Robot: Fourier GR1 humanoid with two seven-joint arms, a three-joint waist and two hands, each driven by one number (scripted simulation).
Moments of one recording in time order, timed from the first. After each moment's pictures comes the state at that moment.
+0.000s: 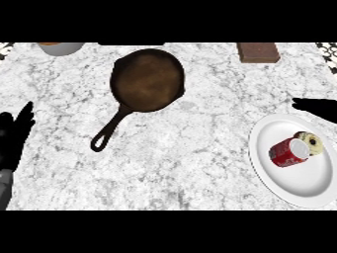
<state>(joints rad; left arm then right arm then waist) -0.14 0.50 -0.05 -1.25 0.12 0.21 0.19 -0.24 -1.00 0.21 -1.67 0.19 0.52 -0.13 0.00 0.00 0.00</state>
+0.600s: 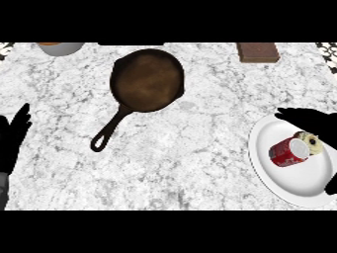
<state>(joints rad) -0.11 0.48 0.01 -1.28 0.07 0.17 0.20 -0.21 -0.84 0.24 -1.65 0.48 0.52 -0.09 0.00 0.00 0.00</state>
